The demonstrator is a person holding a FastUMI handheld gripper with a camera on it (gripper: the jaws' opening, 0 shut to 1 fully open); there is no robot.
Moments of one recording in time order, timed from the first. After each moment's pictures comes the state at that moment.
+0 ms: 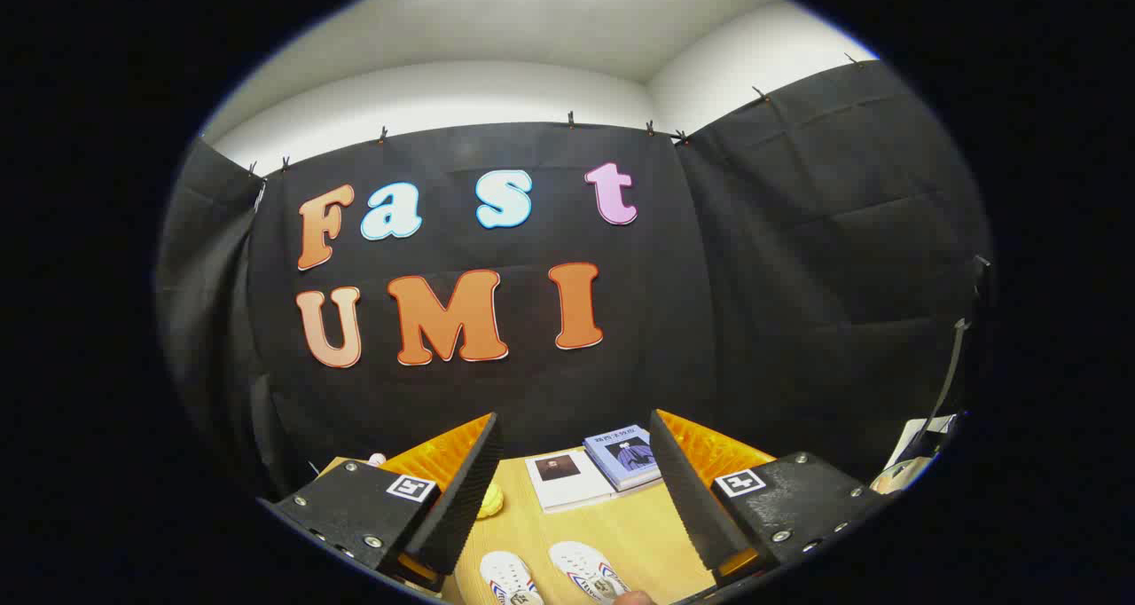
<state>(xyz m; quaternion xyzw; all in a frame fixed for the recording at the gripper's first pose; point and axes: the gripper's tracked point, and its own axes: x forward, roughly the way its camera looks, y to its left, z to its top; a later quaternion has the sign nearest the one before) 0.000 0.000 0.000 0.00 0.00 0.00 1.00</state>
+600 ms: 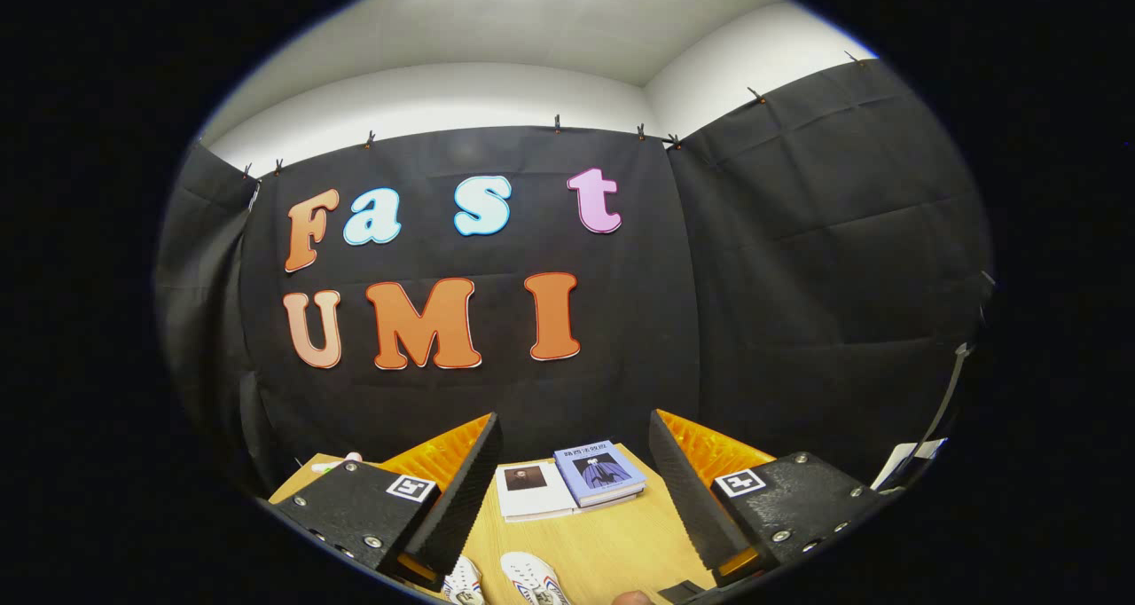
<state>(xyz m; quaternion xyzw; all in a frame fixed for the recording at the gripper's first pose) 0.034 -0.075 0.022 -0.01 0.00 0.01 1.00</state>
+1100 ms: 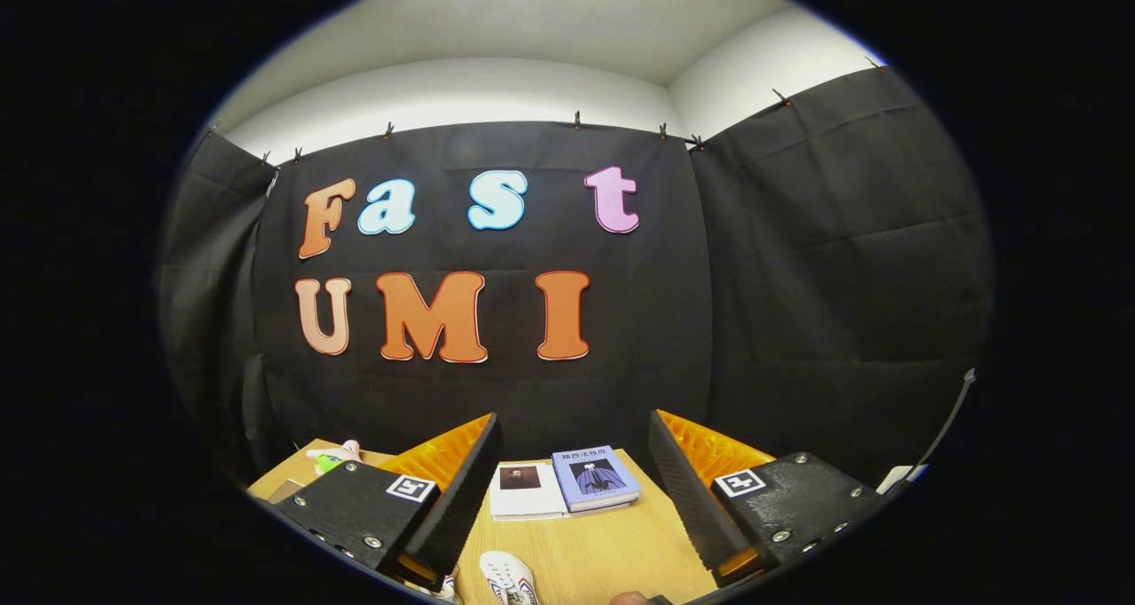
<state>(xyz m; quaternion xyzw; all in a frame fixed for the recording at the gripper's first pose) 0.055 -0.084 0.023 -0.04 0.00 0.04 1.00</state>
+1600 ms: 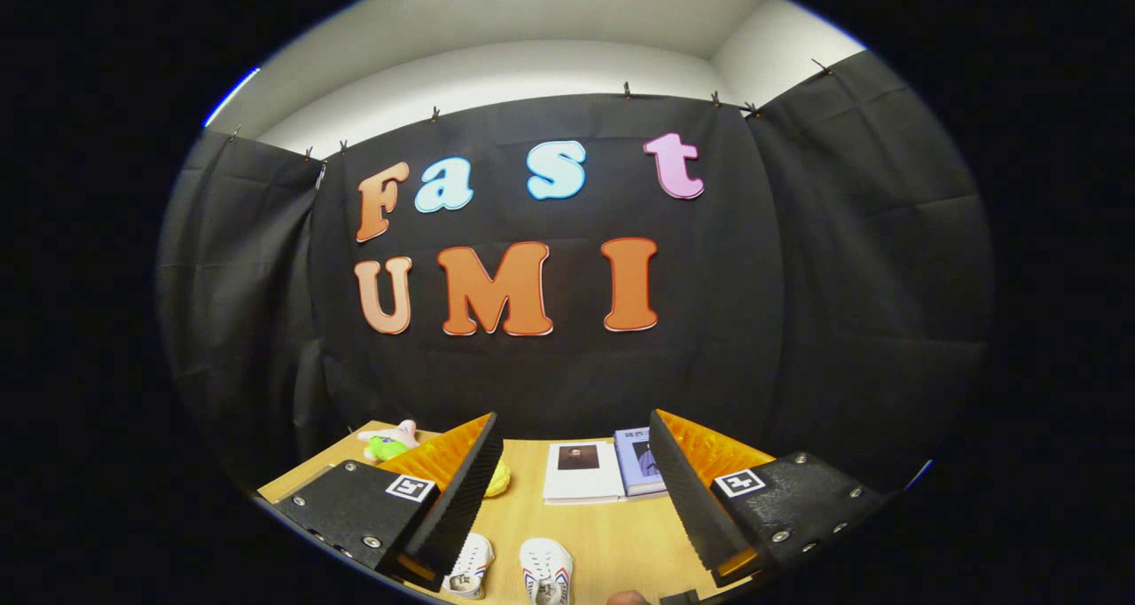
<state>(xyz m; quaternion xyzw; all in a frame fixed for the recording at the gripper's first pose) 0.061 -0.026 -0.029 -0.03 0.06 0.16 0.98</state>
